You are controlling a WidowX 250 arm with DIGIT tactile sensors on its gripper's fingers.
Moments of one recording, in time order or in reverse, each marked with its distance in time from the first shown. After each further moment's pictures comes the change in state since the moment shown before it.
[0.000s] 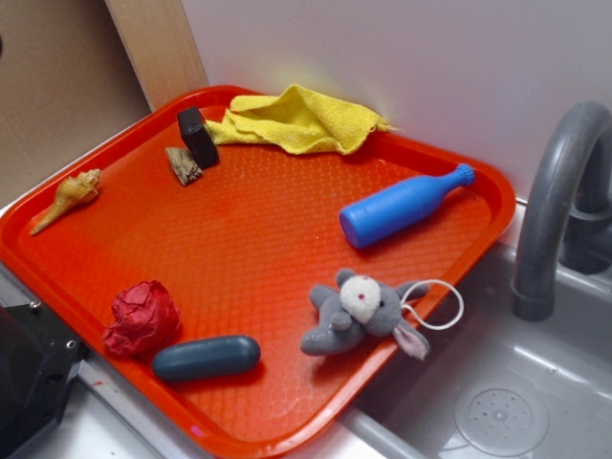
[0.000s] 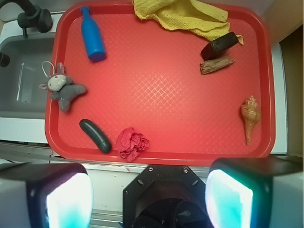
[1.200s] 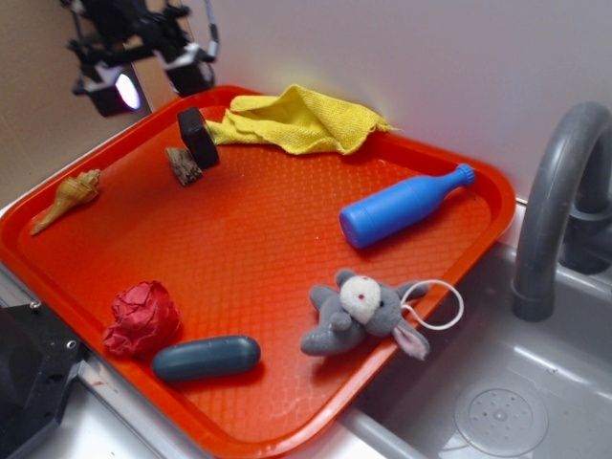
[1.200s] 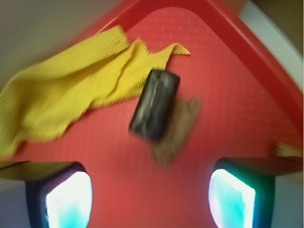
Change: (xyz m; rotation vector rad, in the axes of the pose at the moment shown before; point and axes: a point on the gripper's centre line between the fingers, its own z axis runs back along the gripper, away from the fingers) arm 0.126 0.121 -0.163 -0.008 0.006 0.816
